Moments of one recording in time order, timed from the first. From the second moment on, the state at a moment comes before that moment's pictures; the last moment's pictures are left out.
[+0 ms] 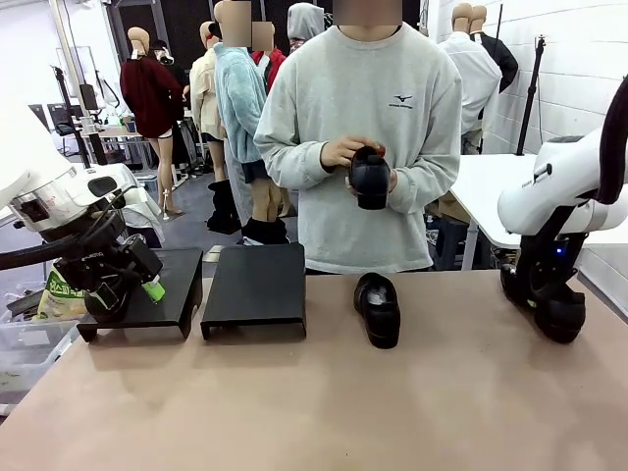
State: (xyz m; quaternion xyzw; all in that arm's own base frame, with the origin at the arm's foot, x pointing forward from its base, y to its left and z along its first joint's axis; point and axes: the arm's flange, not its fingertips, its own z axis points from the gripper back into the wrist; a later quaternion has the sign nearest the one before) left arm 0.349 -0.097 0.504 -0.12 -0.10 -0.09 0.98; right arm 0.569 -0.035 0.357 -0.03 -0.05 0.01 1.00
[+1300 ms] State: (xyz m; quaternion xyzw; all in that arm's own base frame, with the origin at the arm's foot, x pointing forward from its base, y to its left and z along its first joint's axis) left arm 0.349 -0.097 0.504 -0.12 -0.10 -0.09 0.98; right arm 0.470 0.058 0.462 -0.03 -0.06 -0.04 1.00
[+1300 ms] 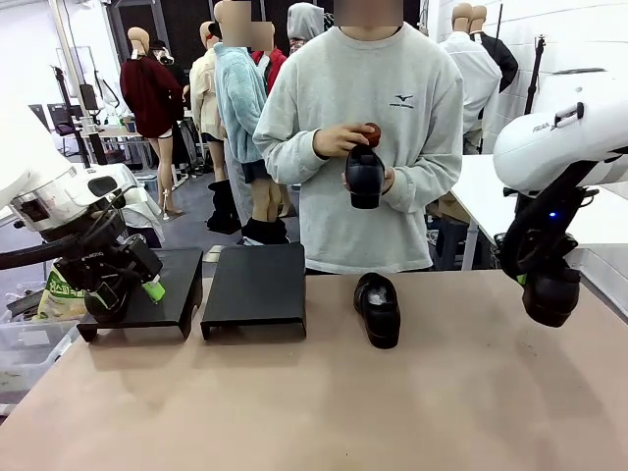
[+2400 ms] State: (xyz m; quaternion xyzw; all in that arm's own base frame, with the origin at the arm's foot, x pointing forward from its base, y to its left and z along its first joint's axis) left arm 0.349 -0.098 0.504 -0.12 -0.10 -0.09 0.98; right arm 0.317 0.257 0.467 -0.12 -0.06 -0.01 0.99
